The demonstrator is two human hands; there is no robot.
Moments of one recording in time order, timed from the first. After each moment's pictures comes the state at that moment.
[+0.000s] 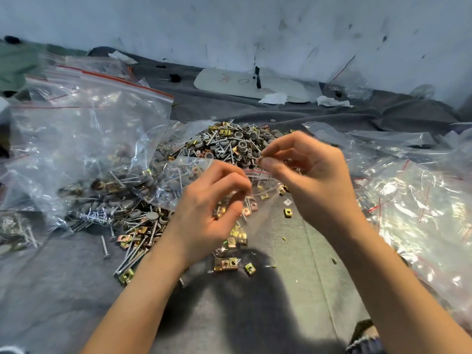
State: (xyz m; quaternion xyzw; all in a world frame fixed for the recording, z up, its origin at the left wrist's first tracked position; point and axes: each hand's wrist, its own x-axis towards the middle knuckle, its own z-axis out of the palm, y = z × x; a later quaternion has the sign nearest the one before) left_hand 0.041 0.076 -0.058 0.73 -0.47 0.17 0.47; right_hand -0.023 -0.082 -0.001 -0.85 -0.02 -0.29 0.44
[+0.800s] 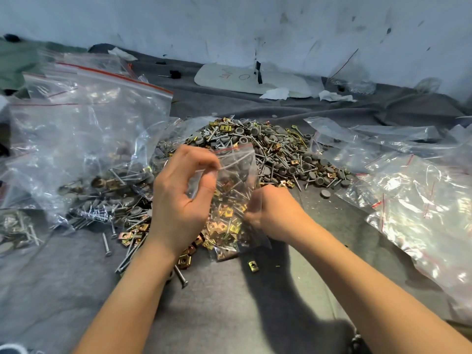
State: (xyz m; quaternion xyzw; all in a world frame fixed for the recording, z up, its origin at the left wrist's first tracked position) left_hand 0.051 0.086 -0.058 0.72 -0.36 0.24 0.54; right_hand 0.004 -0.070 -0.053 -0.96 0.13 0.06 0.26
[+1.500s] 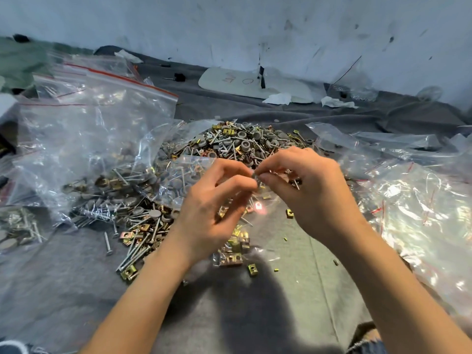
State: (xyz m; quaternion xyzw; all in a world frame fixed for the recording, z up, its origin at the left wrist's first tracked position) left_hand 0.041 0.072 -0.063 0.71 -0.48 0.18 0.48; right_hand -0.030 -0.079 0.002 -0.93 -0.05 -0.26 0.26
